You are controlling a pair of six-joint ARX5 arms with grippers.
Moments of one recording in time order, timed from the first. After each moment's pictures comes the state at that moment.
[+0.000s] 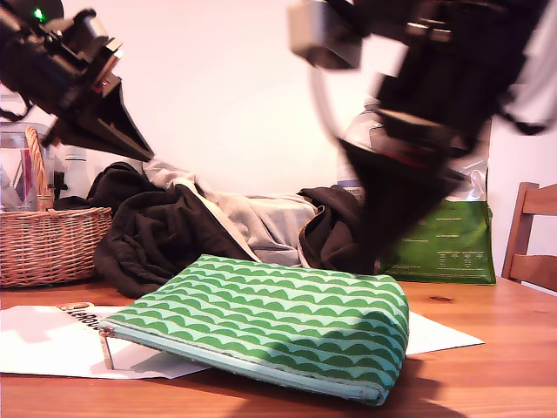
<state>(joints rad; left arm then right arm) -0.15 1.58 1.23 -0.48 0.64 0.16 0.82 1.37 0.86 -0.52 -0.01 -0.27</state>
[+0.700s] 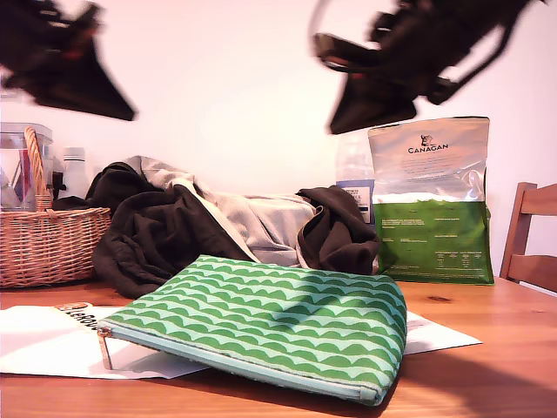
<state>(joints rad) -0.25 1.10 0.70 -0.02 0.41 0.11 0.48 1.36 0.84 0.13 -0.13 -0.03</state>
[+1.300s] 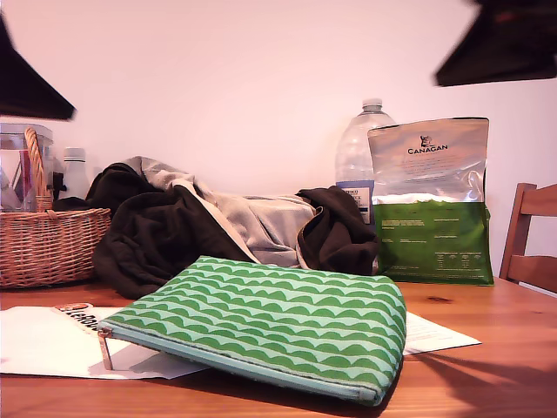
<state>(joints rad) -0.24 0.72 0.41 0.03 0.41 0.05 0.45 0.74 0.45 0.09 -0.12 -0.05</state>
